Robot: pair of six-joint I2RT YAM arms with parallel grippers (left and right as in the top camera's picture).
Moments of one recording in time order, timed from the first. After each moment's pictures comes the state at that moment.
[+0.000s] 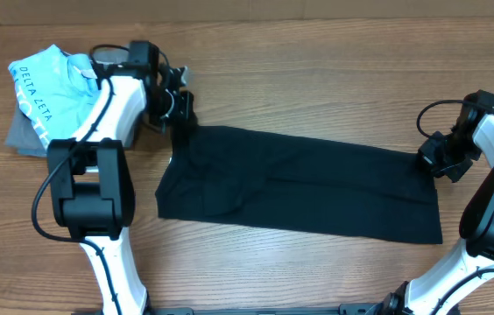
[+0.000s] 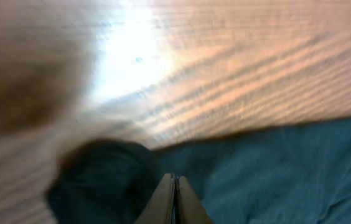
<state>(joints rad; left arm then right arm) -0.03 2.16 1.67 -0.86 0.46 -0.02 -0.41 2.00 1.32 -0.90 -0.06 0.41</state>
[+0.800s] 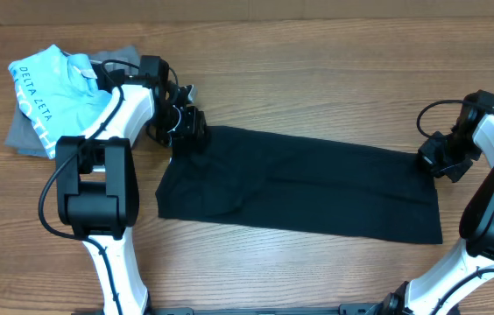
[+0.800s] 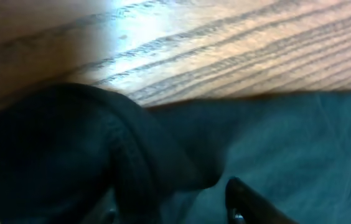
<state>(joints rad) -0.07 2.17 1.57 -0.87 0.45 -0.06 -0.41 2.00 1.32 -0.90 -0.06 0.41</state>
